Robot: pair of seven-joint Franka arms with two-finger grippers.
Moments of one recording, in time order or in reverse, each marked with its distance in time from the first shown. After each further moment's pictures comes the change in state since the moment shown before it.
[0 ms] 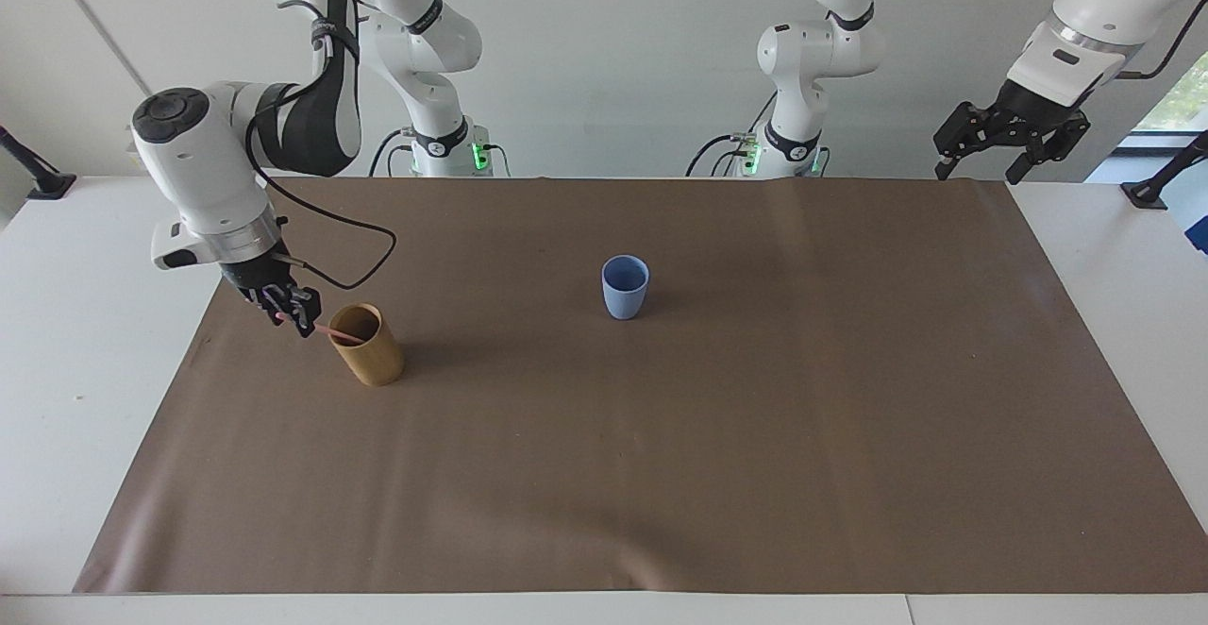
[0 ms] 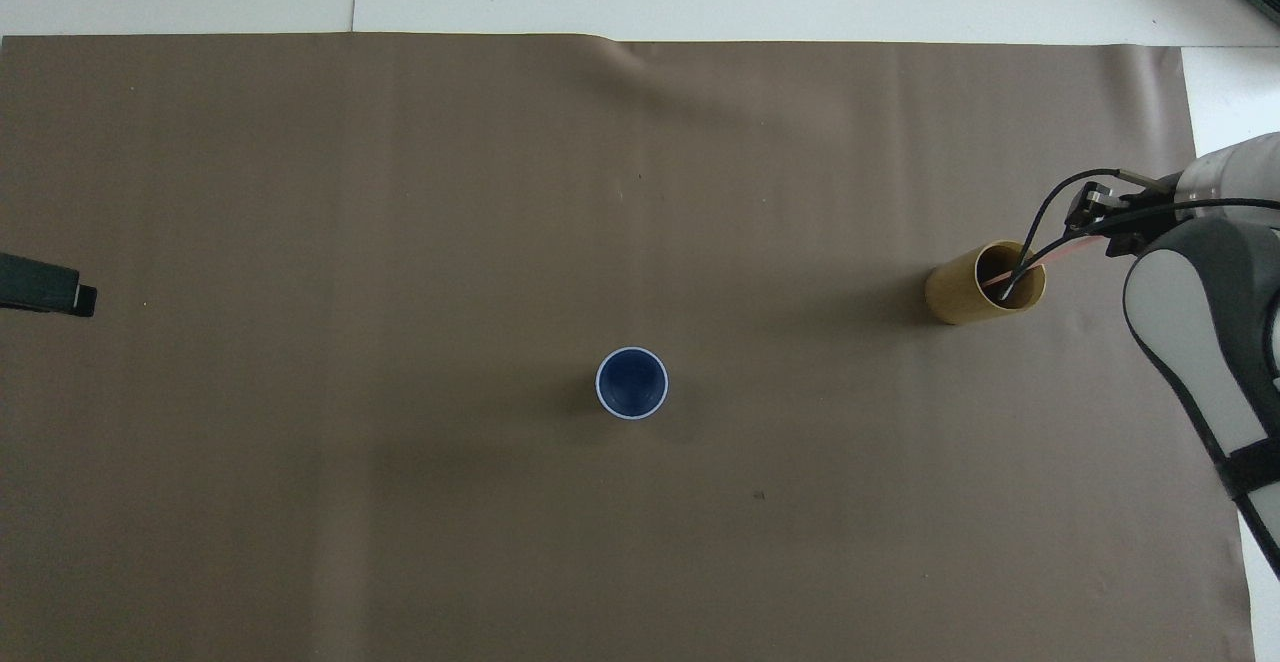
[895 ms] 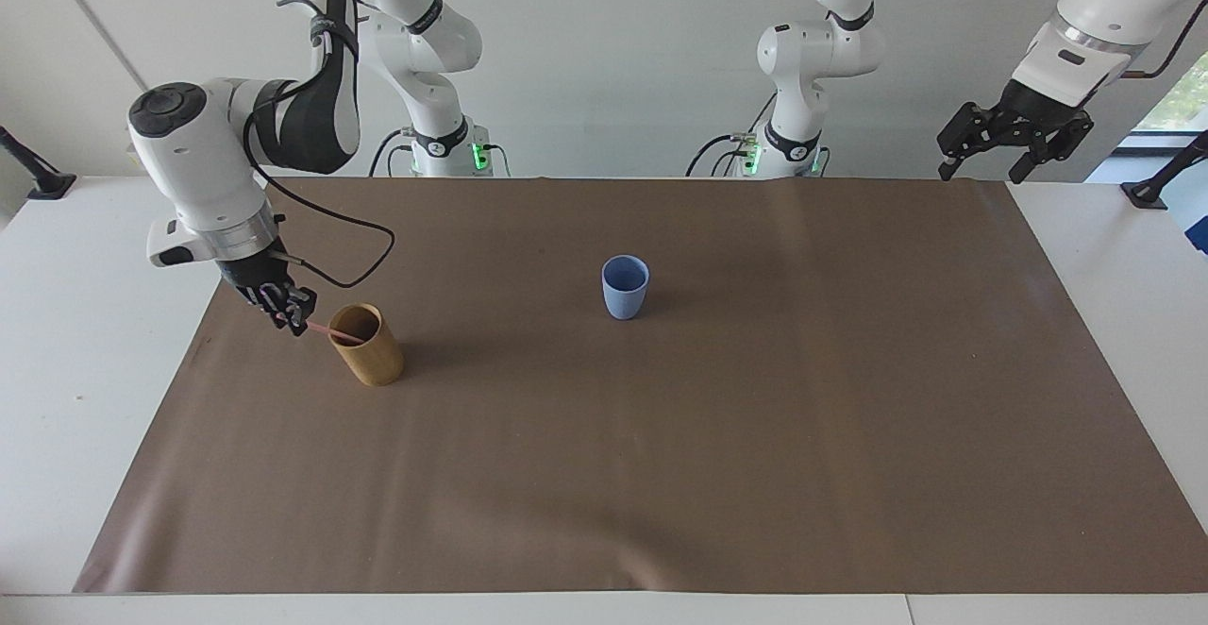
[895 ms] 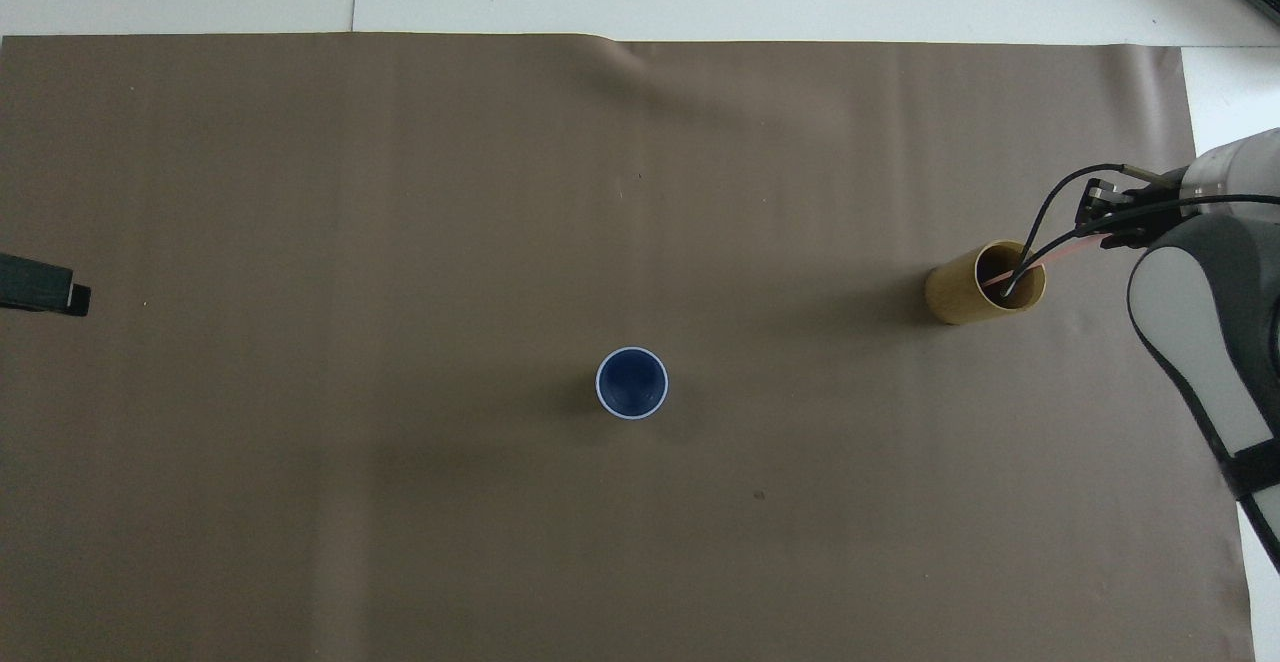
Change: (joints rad) left arm 0.002 0.000 0.006 0.000 0.000 0.000 -0.004; right arm 0.000 -0.001 0.002 0.012 0.000 0.000 -0.004
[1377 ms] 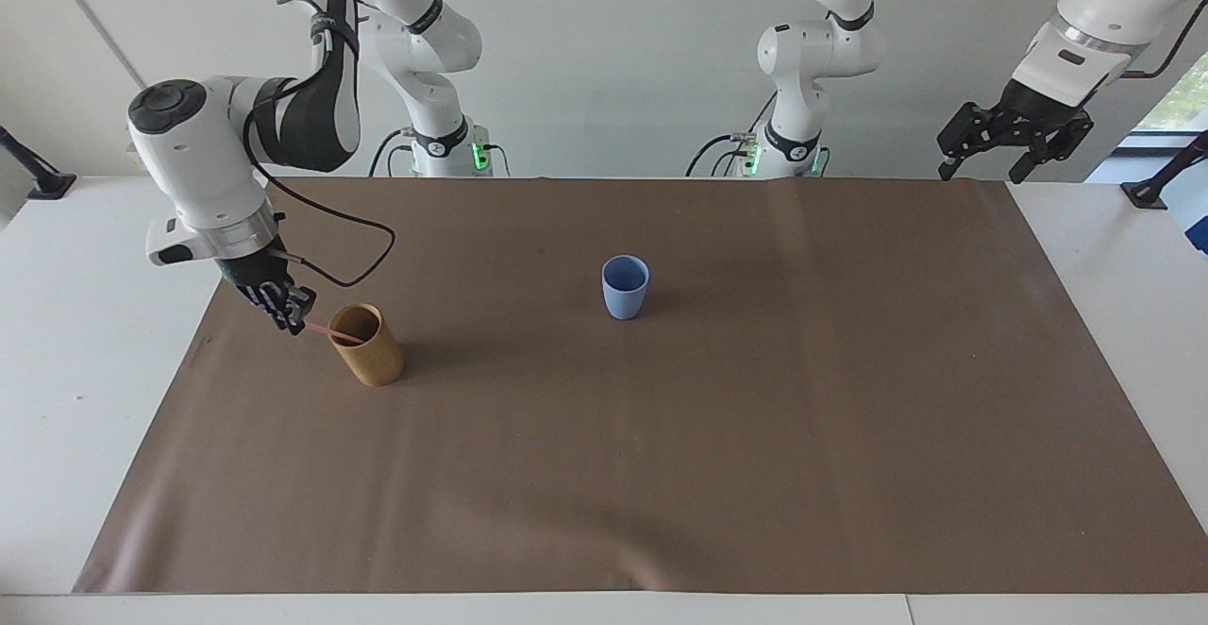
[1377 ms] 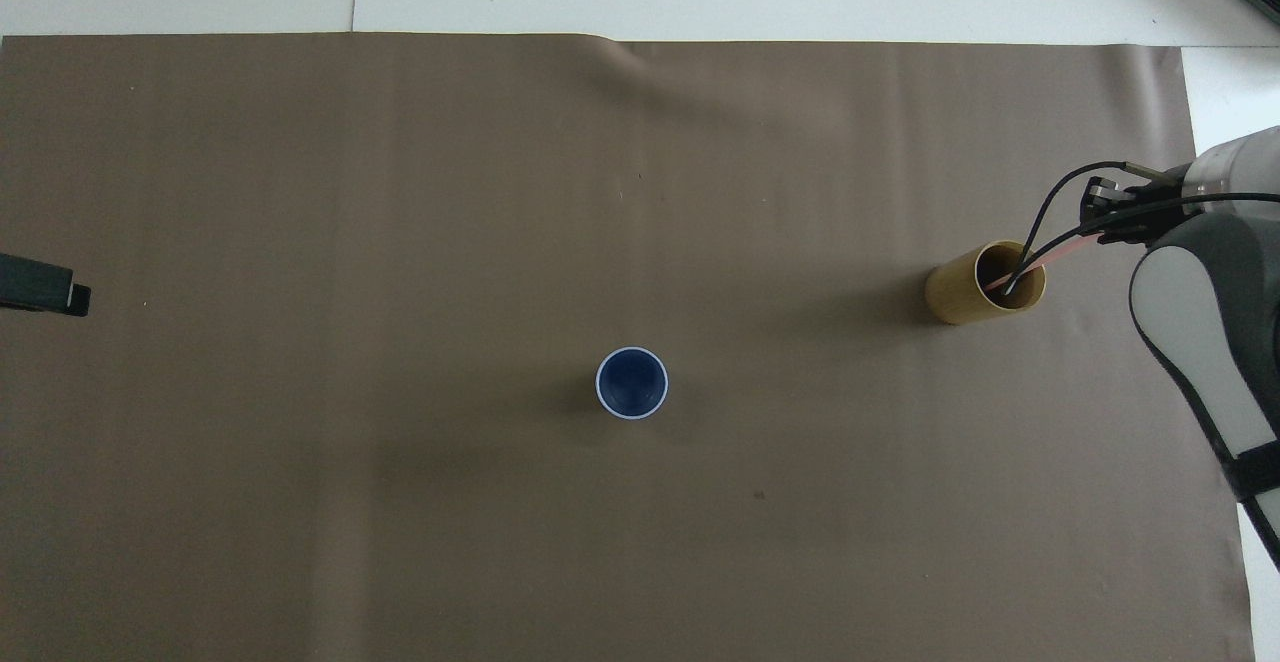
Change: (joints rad) left arm 0.000 0.000 0.000 0.000 0.000 0.000 0.000; right arm 0.000 -0.005 0.004 0.008 0.001 0.000 -0.005
